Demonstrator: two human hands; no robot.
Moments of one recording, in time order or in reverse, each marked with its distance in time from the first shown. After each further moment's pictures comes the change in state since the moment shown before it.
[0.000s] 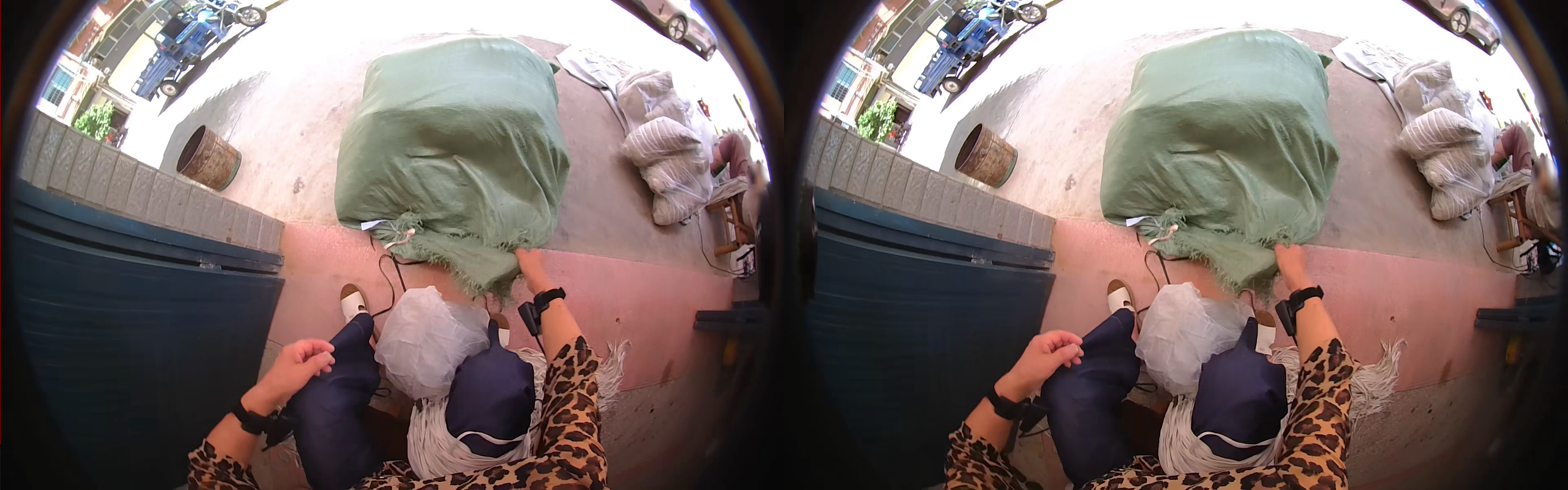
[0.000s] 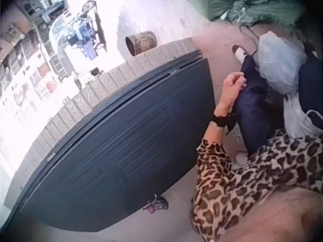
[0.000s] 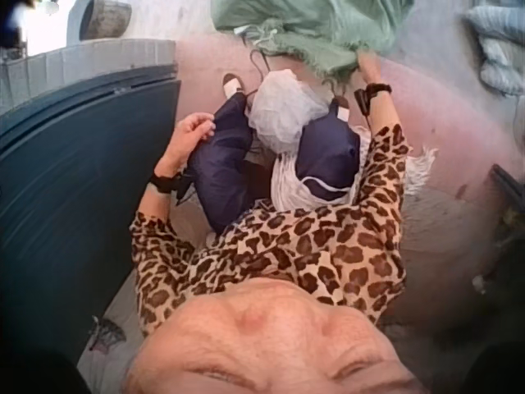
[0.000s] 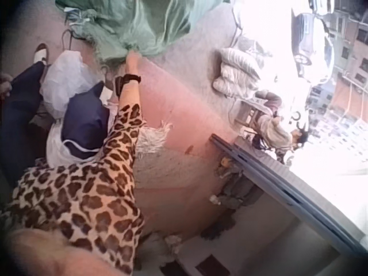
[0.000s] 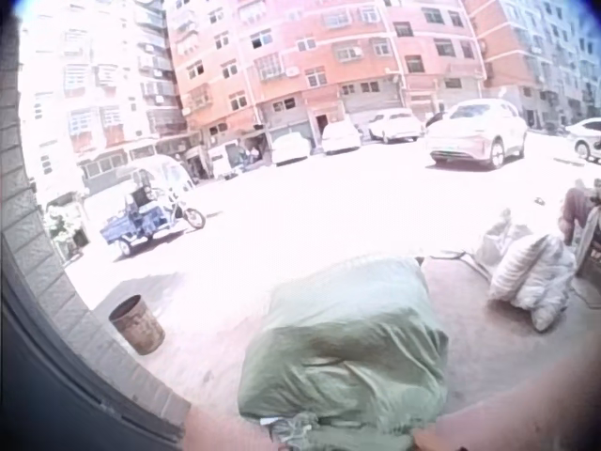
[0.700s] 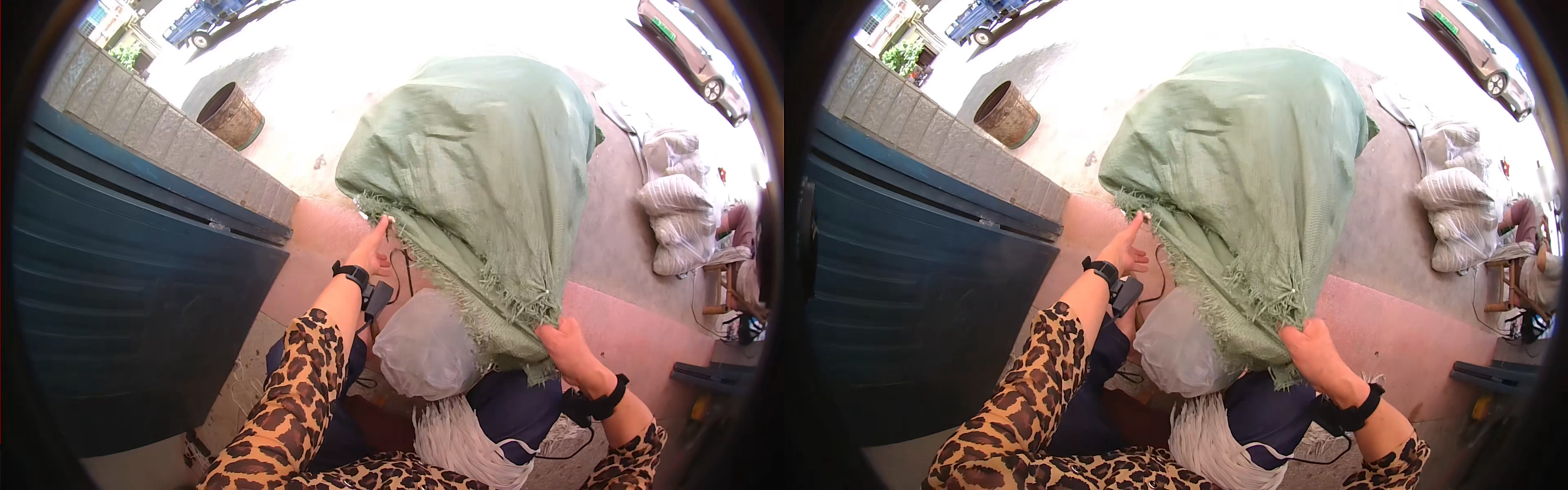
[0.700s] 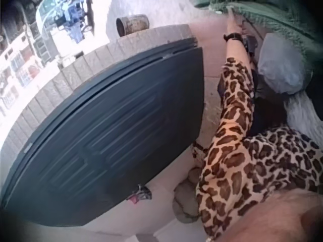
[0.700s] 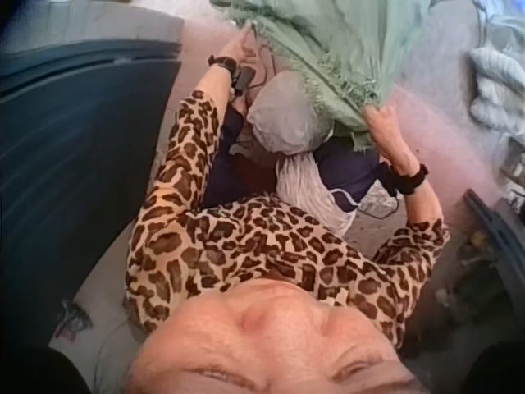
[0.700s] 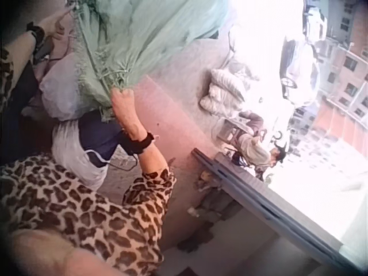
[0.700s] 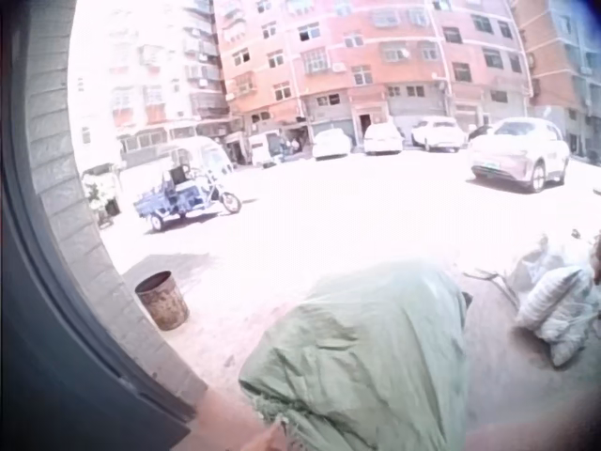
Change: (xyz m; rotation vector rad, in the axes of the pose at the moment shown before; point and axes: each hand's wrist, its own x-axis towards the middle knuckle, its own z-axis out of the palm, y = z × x) left_hand 0.240 -0.002 0.005 -0.608 0.250 -0.432; right_hand -0.197 -0.192 -0.094 0.070 -0.600 0.080
